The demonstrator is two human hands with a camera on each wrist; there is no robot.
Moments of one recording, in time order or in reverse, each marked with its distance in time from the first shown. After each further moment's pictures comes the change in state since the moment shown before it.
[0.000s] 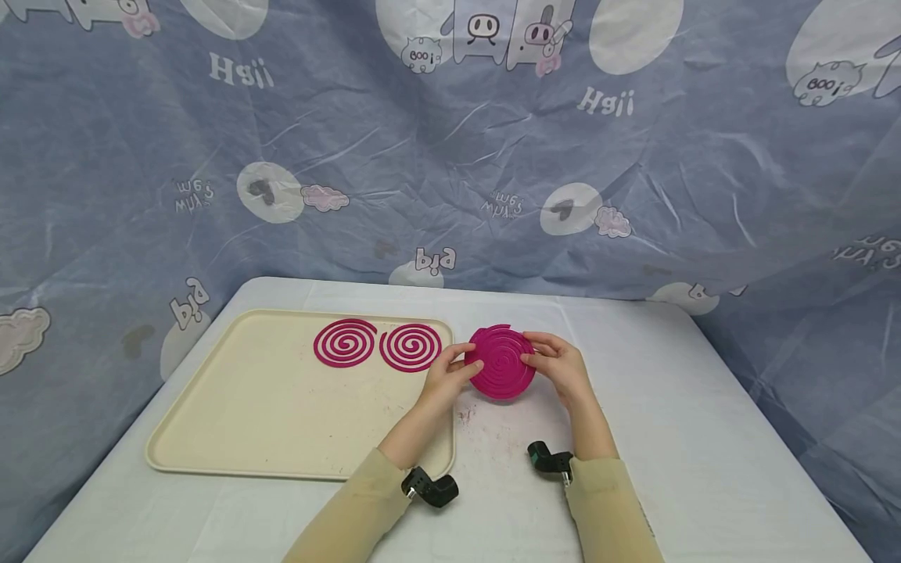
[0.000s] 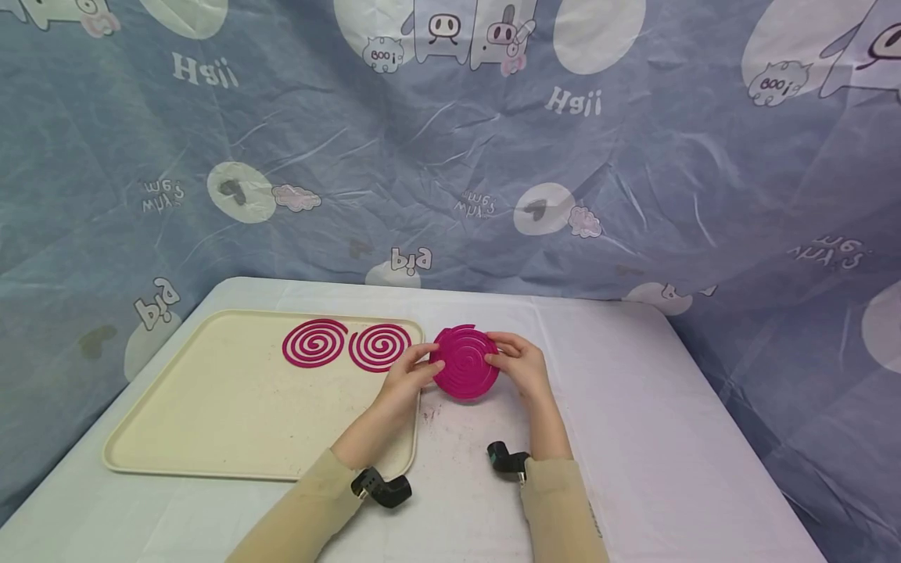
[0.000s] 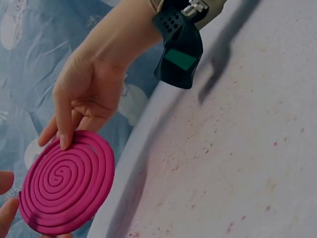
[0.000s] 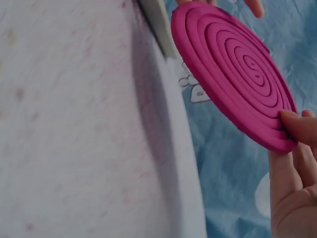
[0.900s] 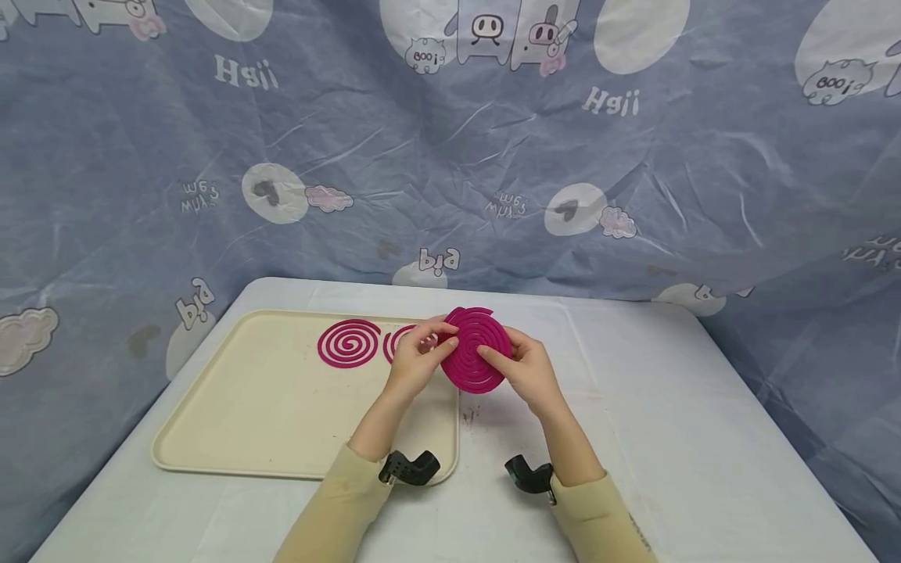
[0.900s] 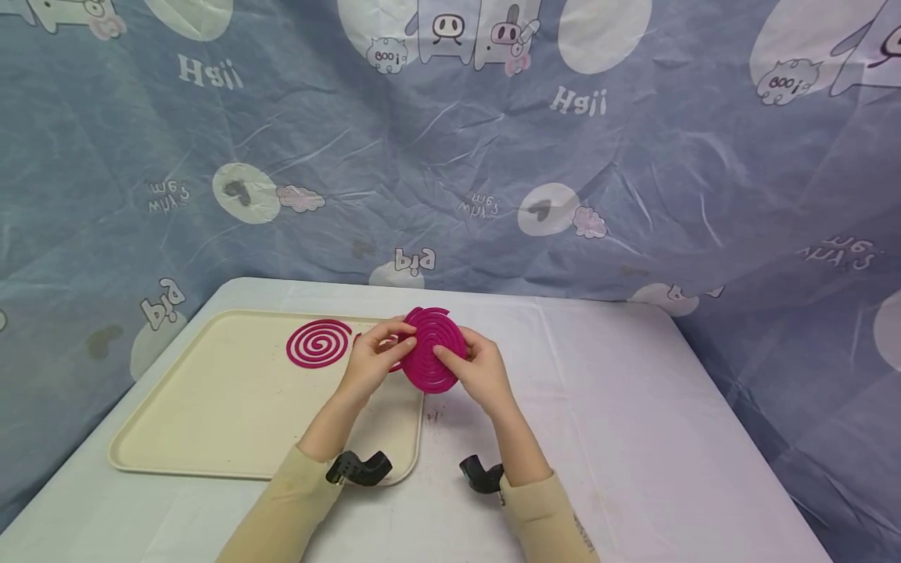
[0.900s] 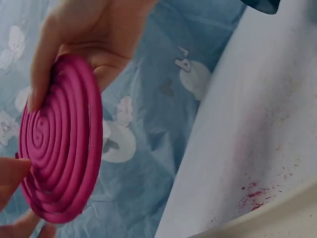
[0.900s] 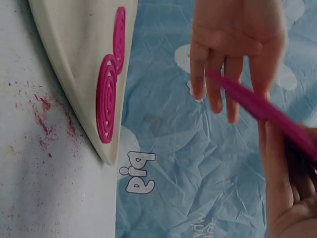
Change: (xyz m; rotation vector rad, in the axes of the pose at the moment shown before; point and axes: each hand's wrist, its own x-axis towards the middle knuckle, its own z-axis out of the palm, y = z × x) left_hand -0.006 0.051 -0.038 0.227 0.065 0.324; right_hand -0.050 -0.064 0.065 -0.073 -0.166 -0.256
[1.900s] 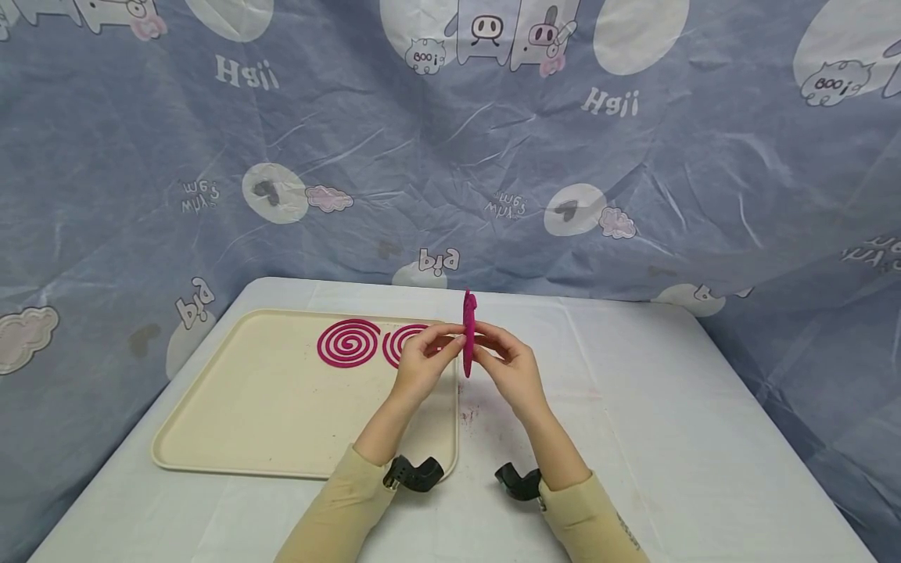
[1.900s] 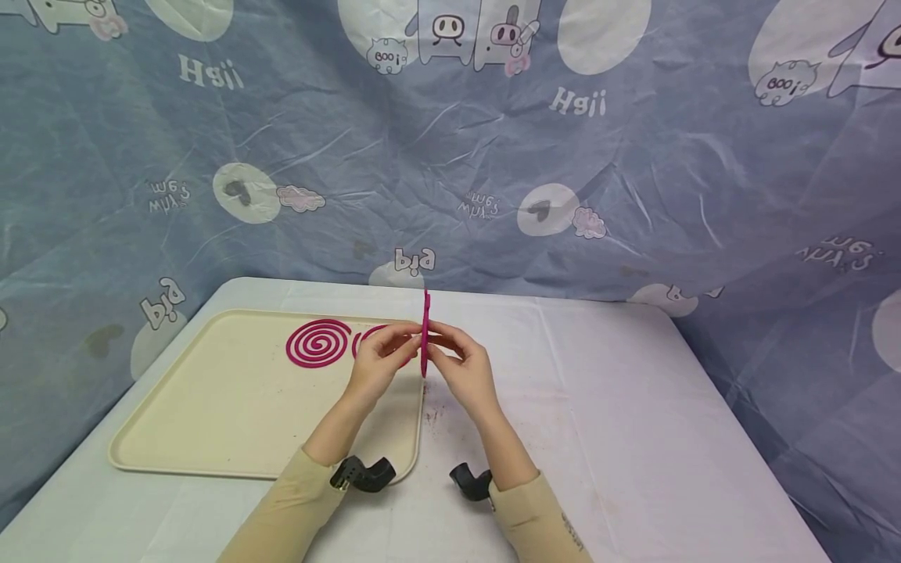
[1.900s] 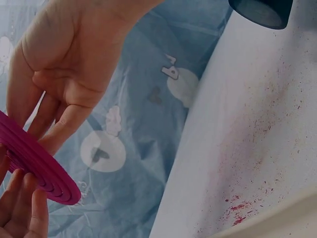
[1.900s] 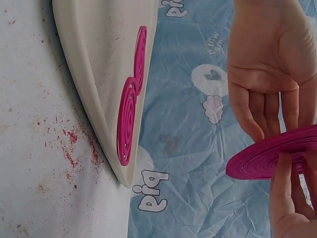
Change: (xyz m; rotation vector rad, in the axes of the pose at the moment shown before) left_hand -0.006 0.003 0.010 -0.026 -0.017 0.081; right_hand -0.001 0.002 0.020 0.120 0.057 -0.080
